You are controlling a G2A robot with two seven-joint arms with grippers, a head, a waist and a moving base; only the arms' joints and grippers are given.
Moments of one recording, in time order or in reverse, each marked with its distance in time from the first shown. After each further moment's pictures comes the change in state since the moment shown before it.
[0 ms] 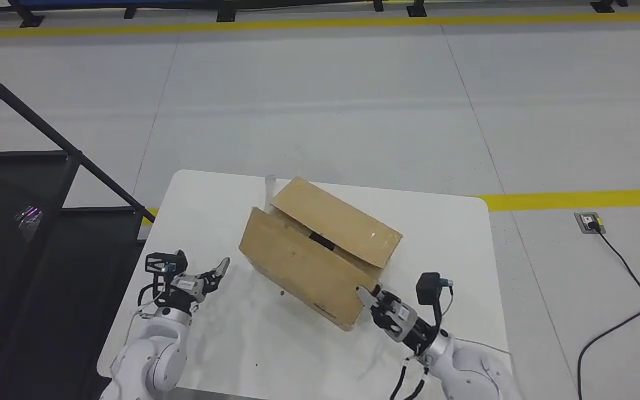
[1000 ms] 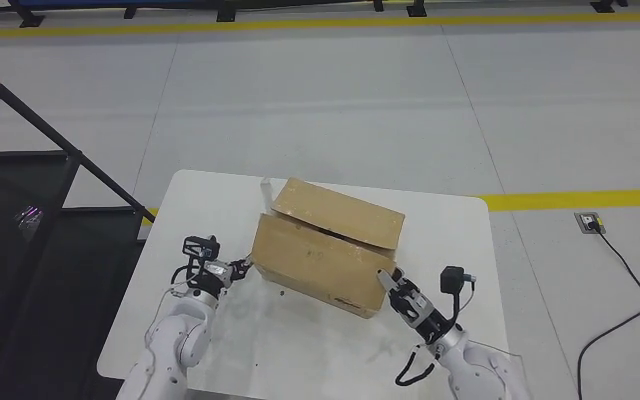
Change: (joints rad) left arm -0.166 -0.023 0.150 0.174 0.066 -0.050 0.066; right arm 0.002 0.004 0.037 0.033 0.066 0.056 -0.092
